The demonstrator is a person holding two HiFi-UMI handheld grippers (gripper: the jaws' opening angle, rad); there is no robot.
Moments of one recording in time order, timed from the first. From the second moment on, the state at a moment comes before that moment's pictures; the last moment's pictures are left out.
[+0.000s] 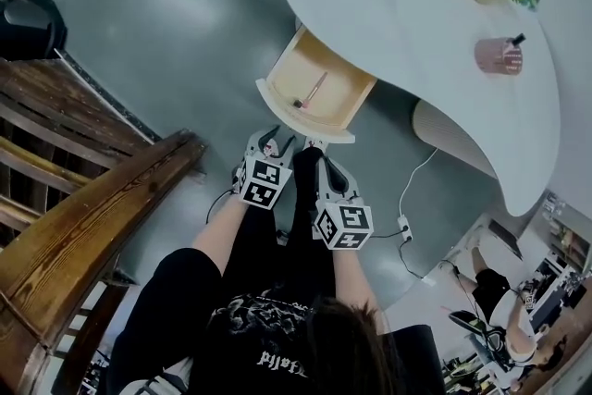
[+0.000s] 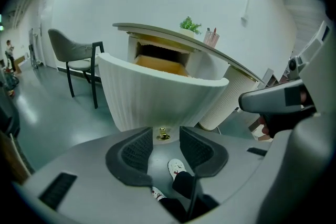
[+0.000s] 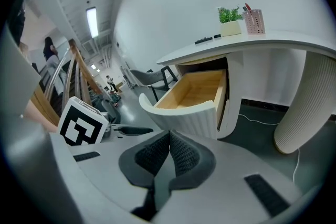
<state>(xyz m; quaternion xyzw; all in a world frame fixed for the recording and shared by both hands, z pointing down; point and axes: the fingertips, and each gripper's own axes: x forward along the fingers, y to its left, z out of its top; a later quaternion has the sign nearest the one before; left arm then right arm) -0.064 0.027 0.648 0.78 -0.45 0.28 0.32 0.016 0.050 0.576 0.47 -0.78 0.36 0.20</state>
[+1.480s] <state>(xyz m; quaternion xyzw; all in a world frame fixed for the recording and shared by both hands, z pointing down) -0.054 0.011 0.703 0.76 -0.45 0.32 0.35 0.026 0.058 0.620 0.44 -0.76 0.40 0.25</state>
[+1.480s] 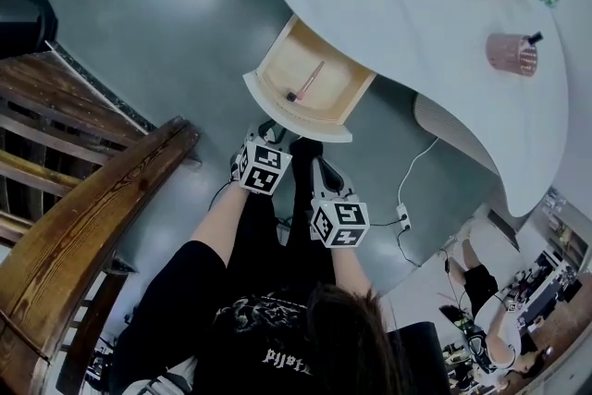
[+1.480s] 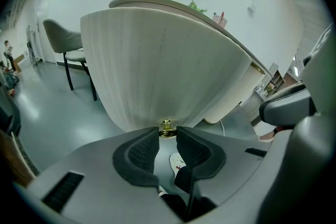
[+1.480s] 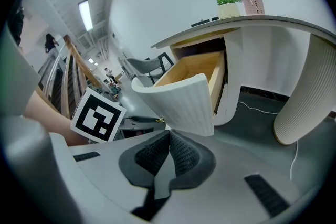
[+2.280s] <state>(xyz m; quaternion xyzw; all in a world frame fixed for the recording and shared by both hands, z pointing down) -0.049 -0.009 0.699 0.76 -0.45 0.32 0.34 0.026 0.050 0.623 0.45 -0.76 0.41 0.23</state>
